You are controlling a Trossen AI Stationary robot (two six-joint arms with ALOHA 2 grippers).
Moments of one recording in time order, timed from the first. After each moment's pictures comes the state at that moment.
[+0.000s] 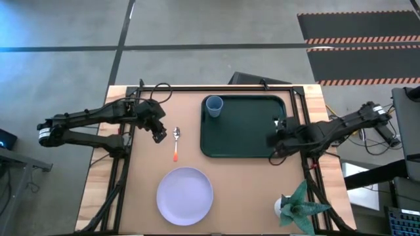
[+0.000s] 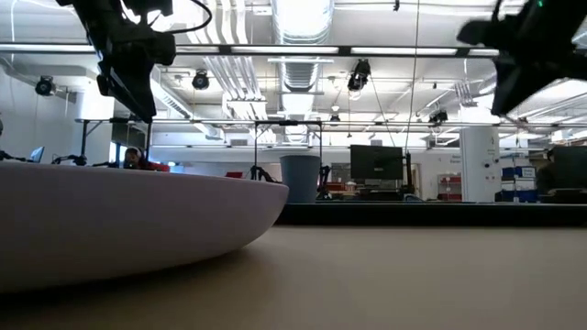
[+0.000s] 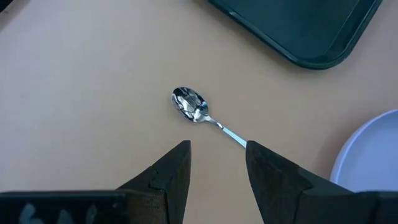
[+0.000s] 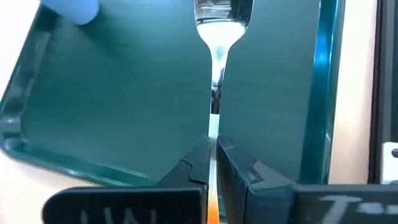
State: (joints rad) left arm 0.29 0.97 0.88 -0.95 -0.04 -0.33; right arm 0.31 1.03 0.85 -1.23 0.54 1.68
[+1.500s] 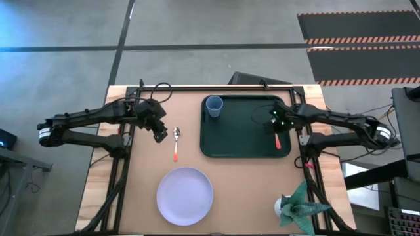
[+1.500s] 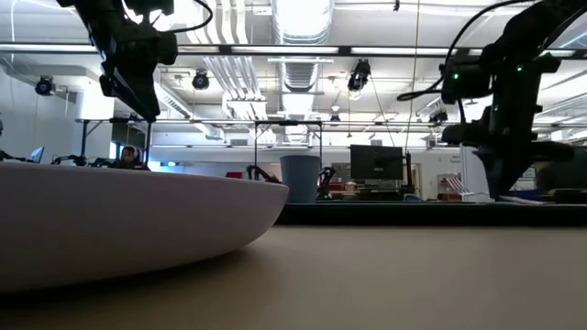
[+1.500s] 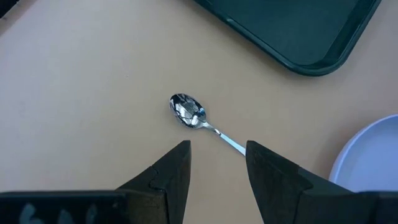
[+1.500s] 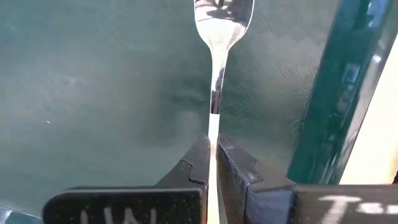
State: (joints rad) left arm 0.29 0.97 0.88 -0.92 -0.04 -0.33; right arm -0.58 1.12 0.56 -0.80 -0.06 0.82
